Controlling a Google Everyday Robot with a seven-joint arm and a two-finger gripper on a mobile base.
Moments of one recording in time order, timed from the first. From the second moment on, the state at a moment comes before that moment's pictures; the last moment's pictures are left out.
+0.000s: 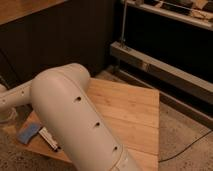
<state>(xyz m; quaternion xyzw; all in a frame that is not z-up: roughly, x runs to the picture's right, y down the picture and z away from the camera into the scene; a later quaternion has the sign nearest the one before) -0.493 0.166 0.745 -0.26 -0.16 -0.14 0.94</state>
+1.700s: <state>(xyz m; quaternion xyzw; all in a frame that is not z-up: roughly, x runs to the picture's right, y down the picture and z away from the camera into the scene) -0.389 0.177 0.735 -0.20 -0.18 -0.63 0.73</state>
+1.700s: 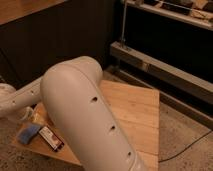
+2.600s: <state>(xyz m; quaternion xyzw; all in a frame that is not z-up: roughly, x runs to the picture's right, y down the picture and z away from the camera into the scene) -0.456 0.249 0.723 -0.22 -0.25 -0.47 0.82</state>
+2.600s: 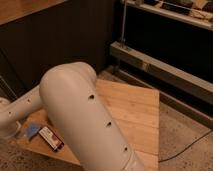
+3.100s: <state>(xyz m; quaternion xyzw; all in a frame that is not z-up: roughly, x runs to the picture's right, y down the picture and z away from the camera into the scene) -0.485 0.255 0.737 -0.17 -0.24 -0.50 0.81</state>
